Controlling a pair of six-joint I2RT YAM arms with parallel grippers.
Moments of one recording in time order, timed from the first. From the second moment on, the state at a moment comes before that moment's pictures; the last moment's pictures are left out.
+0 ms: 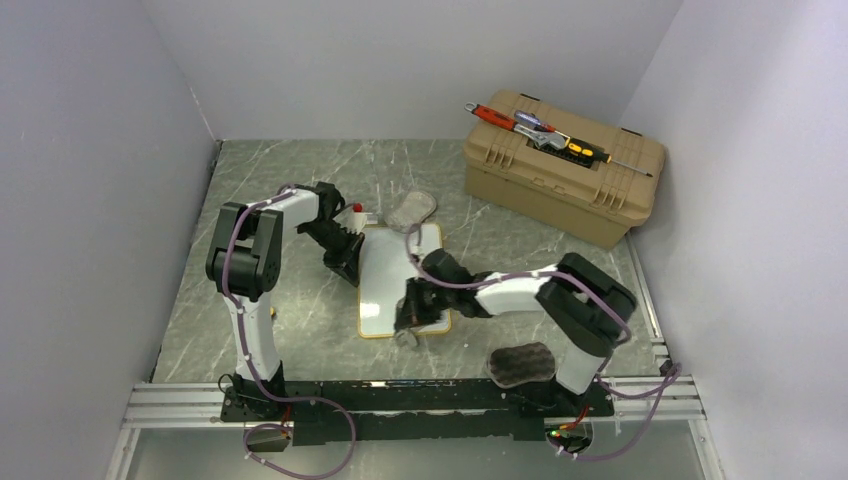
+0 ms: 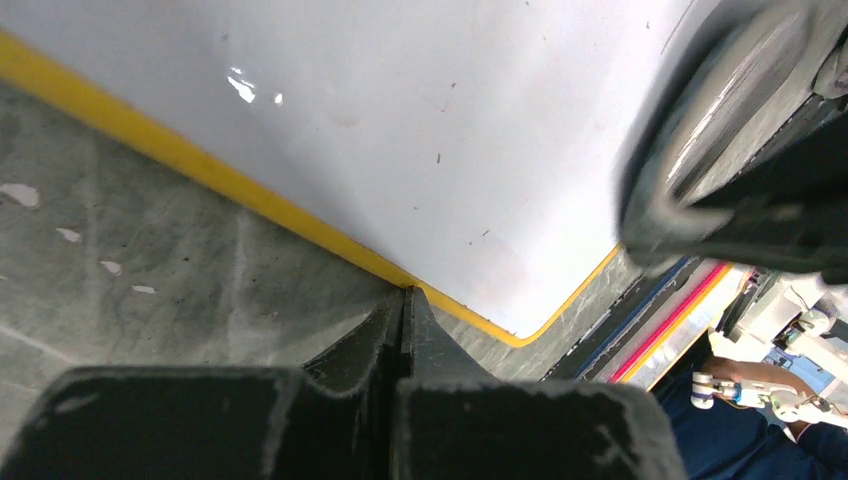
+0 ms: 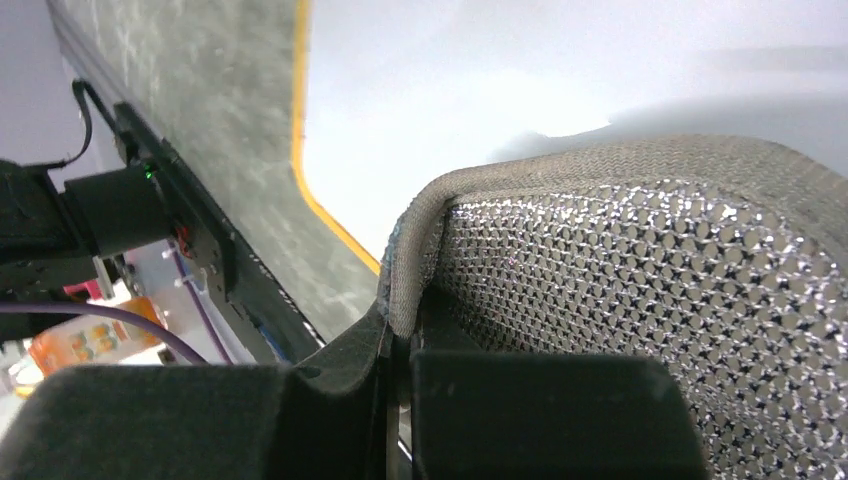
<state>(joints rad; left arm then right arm) -0.22 2.04 1.33 -0.93 0.61 0.33 0.93 1.78 0.80 0.19 -0.40 0.80</state>
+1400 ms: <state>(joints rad) -0.21 2.28 1.87 -1.04 0.60 0.51 0.85 1.38 0.54 -0.12 -0.24 0.98</state>
